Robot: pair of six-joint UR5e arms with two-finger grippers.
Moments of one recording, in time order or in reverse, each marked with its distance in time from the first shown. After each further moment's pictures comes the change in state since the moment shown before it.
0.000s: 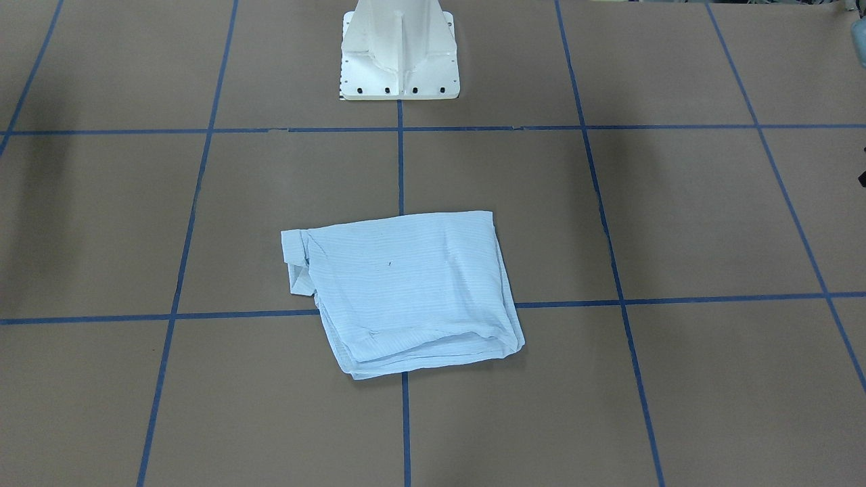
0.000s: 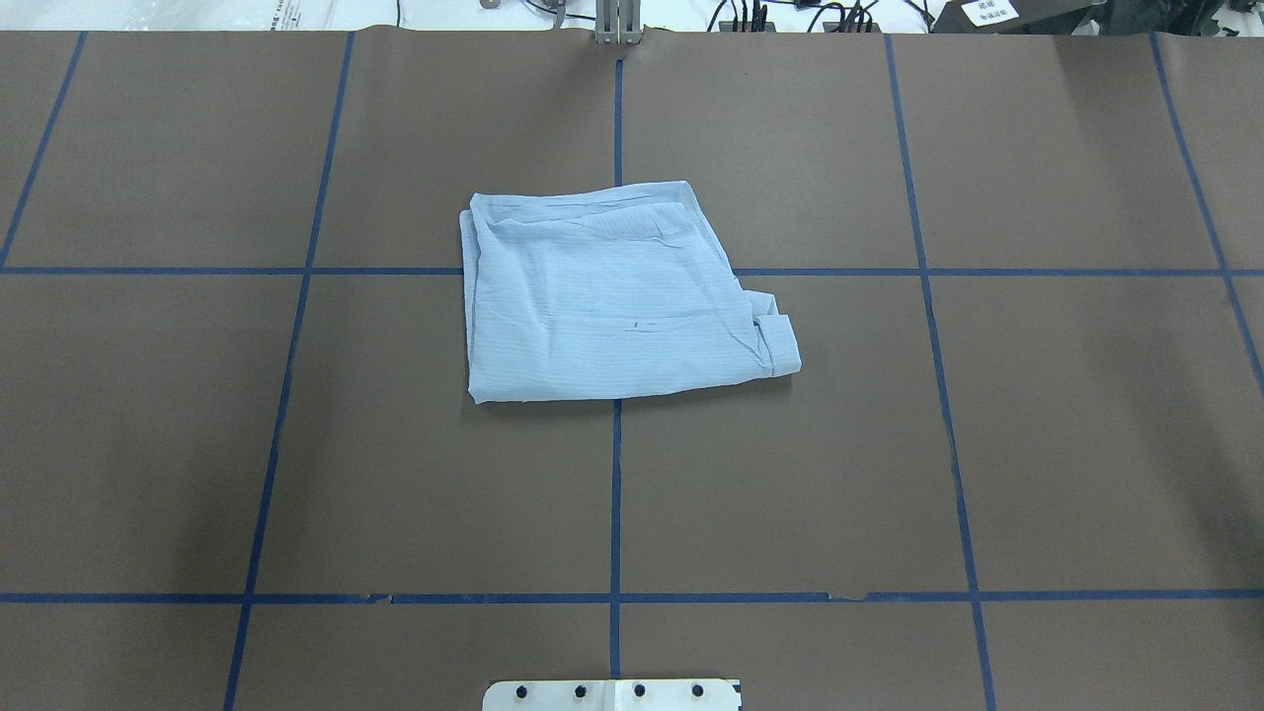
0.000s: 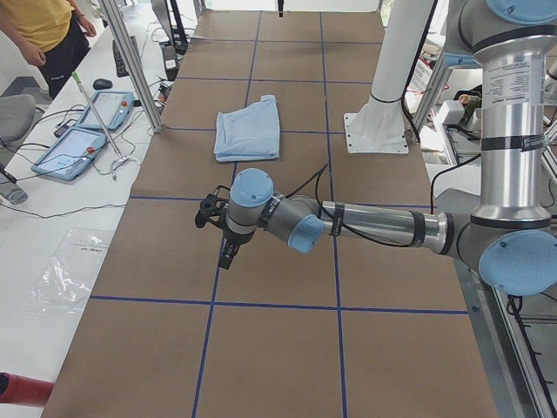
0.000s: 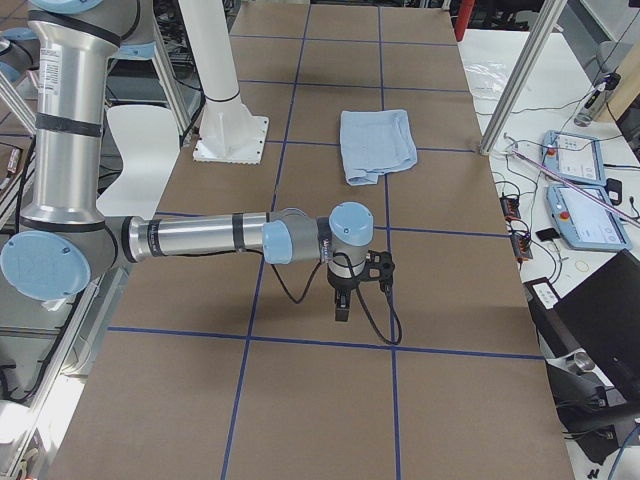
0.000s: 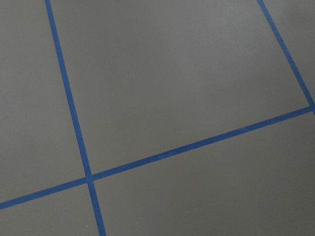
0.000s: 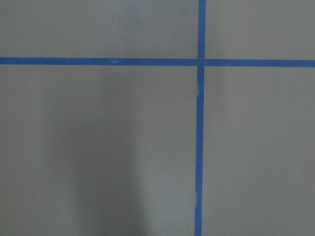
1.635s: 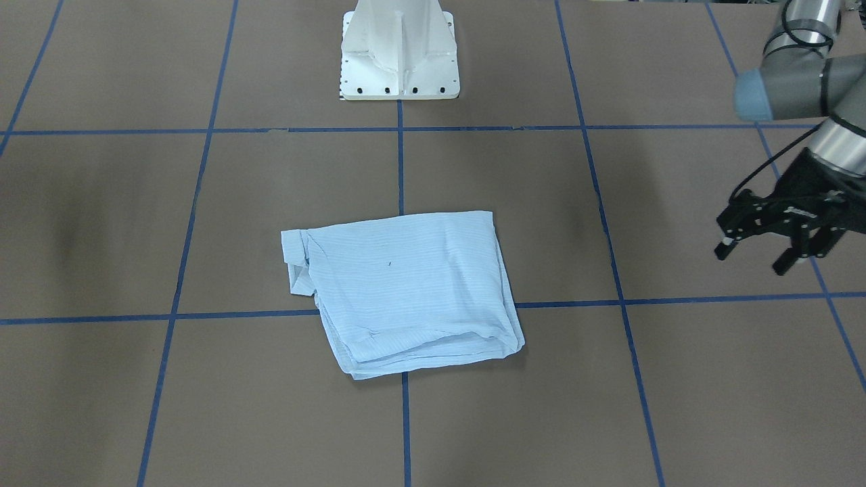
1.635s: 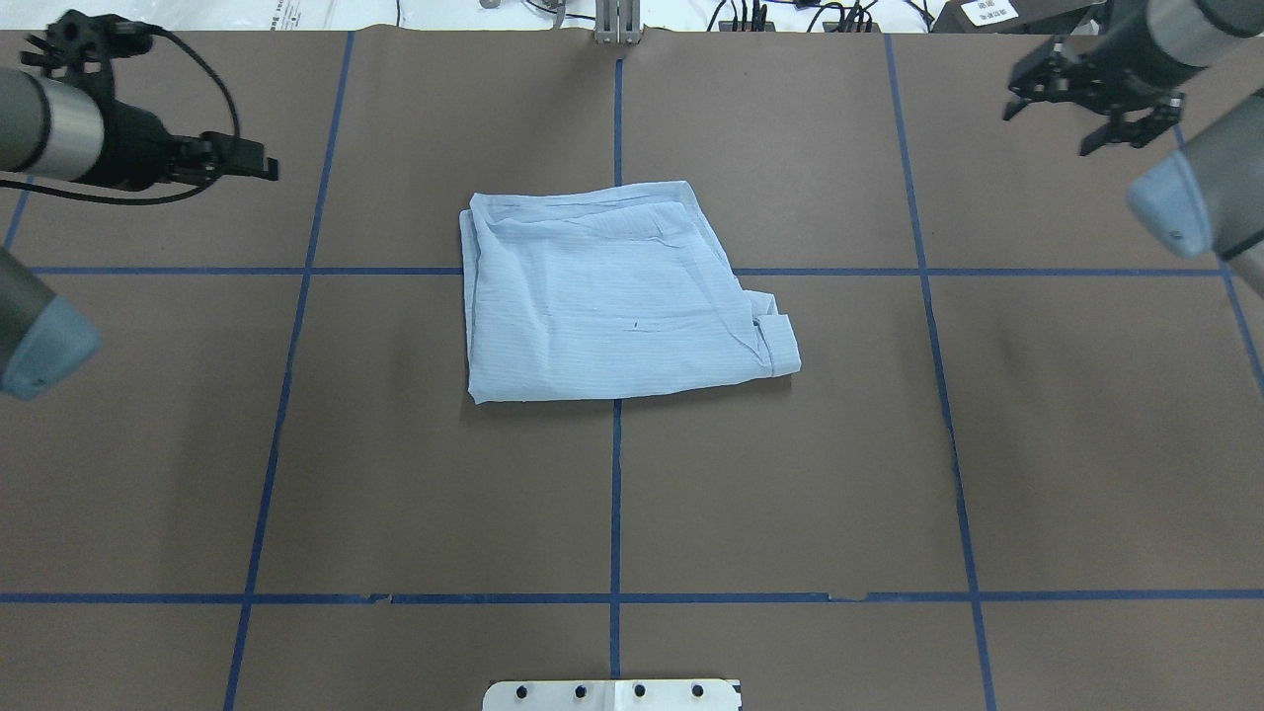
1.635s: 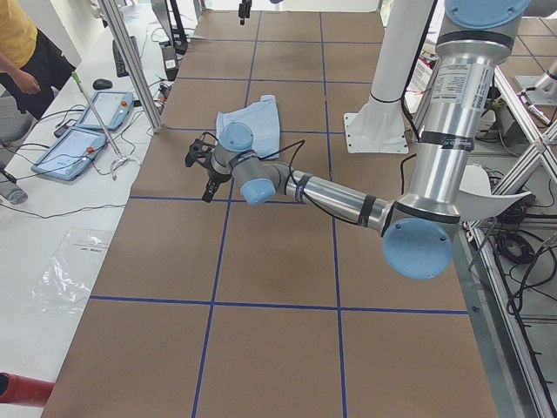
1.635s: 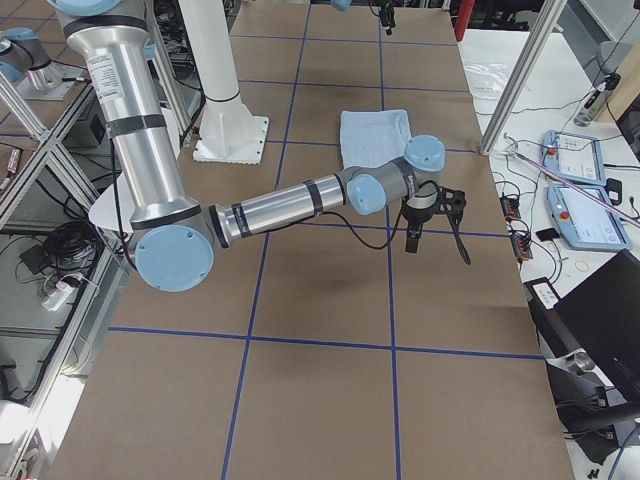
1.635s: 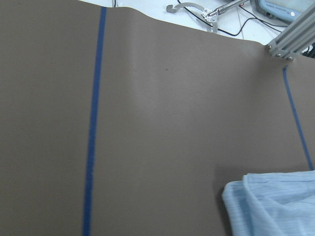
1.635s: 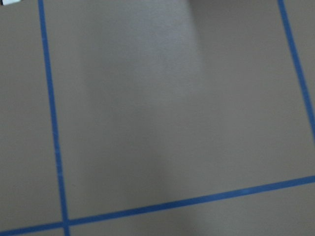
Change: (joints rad) left arm 0.287 -0.240 0.082 -0.269 0.164 -0.440; right arm -0.077 0.351 -0.155 0.066 -0.014 0.371
